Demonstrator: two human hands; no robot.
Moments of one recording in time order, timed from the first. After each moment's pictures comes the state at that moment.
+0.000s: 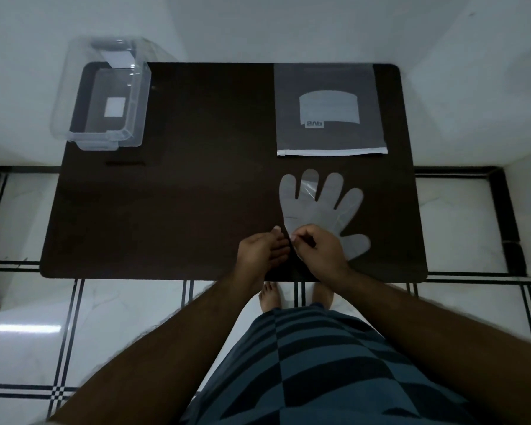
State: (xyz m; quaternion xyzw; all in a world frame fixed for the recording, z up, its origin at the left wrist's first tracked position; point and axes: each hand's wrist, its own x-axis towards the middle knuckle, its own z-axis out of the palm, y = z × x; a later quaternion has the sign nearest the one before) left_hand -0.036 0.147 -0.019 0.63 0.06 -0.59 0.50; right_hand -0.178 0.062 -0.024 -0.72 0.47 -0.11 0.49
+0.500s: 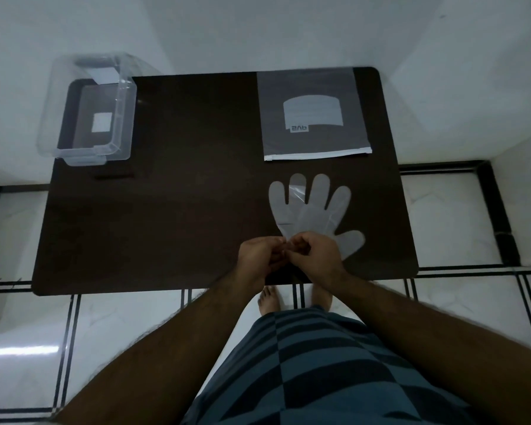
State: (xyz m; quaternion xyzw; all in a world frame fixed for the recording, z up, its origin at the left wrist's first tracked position) left_hand -0.047 0.132 -0.018 0.63 0.07 -0.61 0.47; right_hand -0.194 0.064 -0.021 -0.74 0.48 -0.08 0.47
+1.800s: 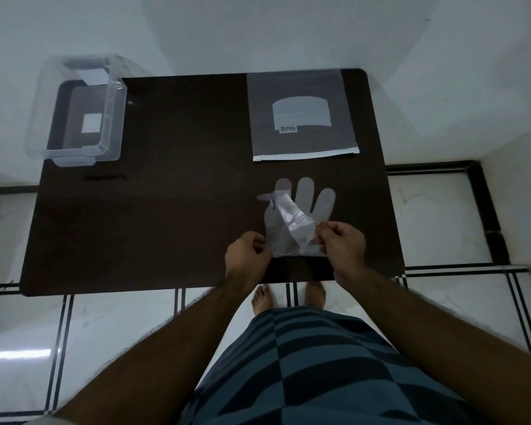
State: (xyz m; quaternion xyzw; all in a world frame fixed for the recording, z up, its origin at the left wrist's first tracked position) left_hand -0.050 0.143 -0.024 0.83 -0.30 -0.38 0.27; right_hand -0.229 0.032 -0.003 -0.42 0.67 -0.21 0.57
